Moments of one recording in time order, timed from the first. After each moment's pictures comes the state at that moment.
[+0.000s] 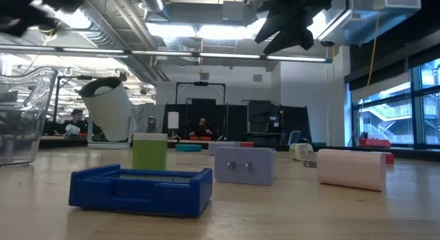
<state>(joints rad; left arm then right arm) -0.58 0.89 0.78 -0.70 -0.44 -1.78 -0.02 1.35 1.11 -0.48 0.25 0.41</state>
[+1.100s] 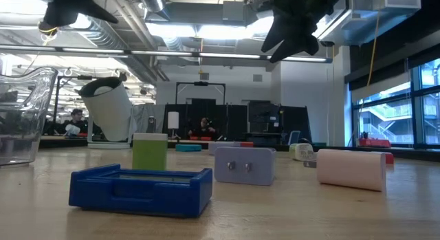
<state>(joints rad) -0.45 0.84 0.85 -0.69 -0.64 -1.30 -0.05 1.35 1.11 -0.55 0.22 0.45</state>
